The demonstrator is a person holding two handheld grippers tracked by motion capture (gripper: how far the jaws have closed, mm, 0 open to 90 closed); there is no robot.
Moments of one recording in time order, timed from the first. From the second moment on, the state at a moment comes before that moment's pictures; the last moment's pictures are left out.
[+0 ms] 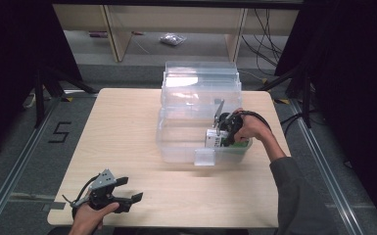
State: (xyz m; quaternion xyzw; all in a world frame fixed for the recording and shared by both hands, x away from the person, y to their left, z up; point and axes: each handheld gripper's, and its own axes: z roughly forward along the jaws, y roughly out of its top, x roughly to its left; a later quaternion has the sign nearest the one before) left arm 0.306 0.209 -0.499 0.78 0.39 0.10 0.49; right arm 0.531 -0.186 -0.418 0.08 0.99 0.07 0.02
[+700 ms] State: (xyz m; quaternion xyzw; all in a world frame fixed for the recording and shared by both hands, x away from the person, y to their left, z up) left arm 0.306 0.209 -0.499 0.78 0.39 0.10 0.49; right arm 0.531 -0.190 -0.408 0.09 0.99 0.09 0.01
